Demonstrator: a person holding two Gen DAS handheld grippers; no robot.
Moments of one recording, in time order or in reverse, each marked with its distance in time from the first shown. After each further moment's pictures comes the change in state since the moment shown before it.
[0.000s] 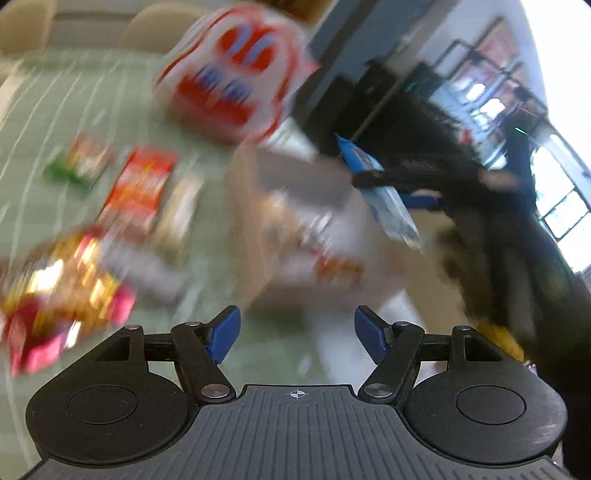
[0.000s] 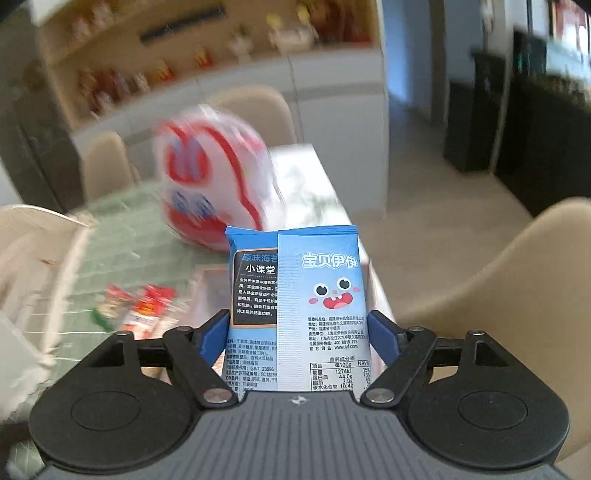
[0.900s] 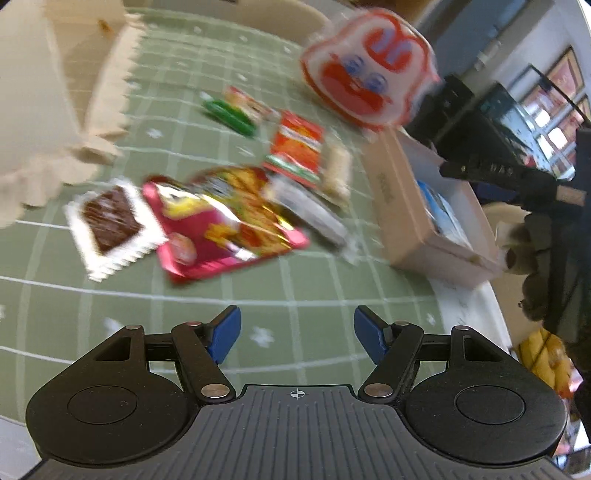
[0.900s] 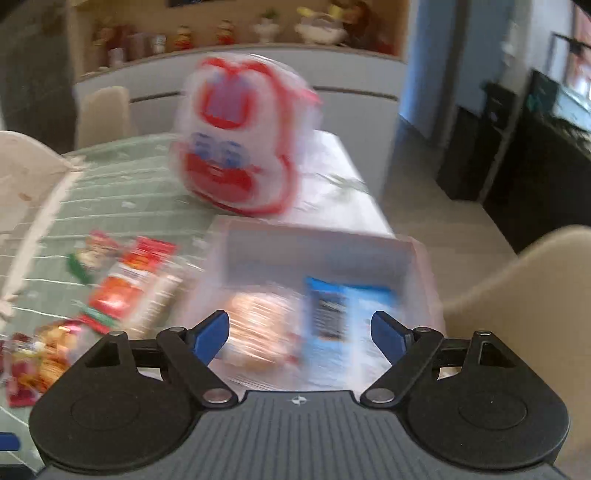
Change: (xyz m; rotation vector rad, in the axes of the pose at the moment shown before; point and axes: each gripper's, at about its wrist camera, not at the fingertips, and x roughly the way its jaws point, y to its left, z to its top) left arm -0.056 0.106 -0.042 -0.146 -0.039 0.171; right arm -0.008 0.090 -0.045 -0.183 -0.127 -0.015
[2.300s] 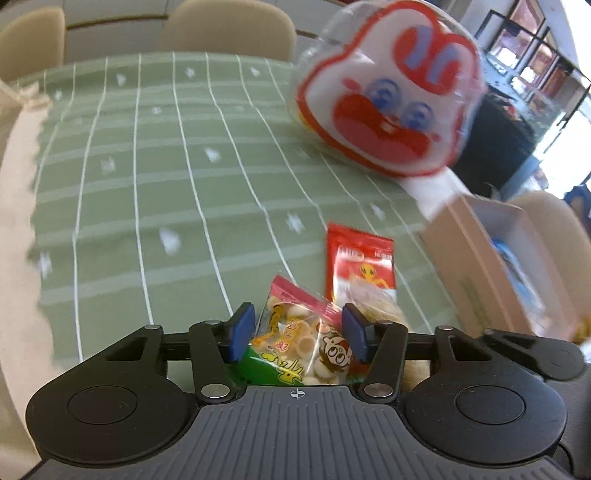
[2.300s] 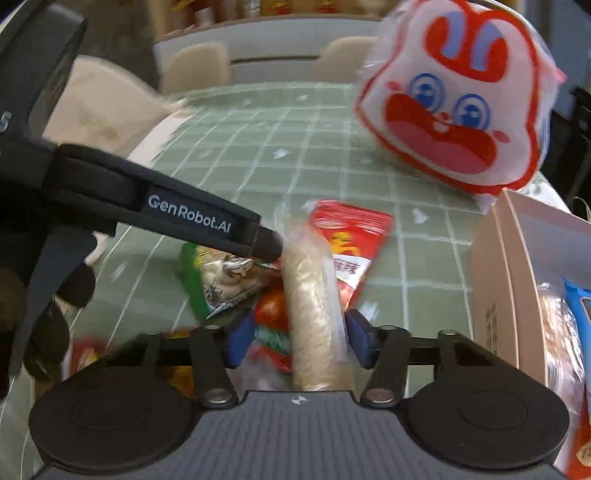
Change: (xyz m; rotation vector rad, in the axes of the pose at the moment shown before) left arm 0.126 0.029 0.162 0.265 0.077 -0.055; right arm 0.083 0.144 -0.032 -0.121 0.098 0.207
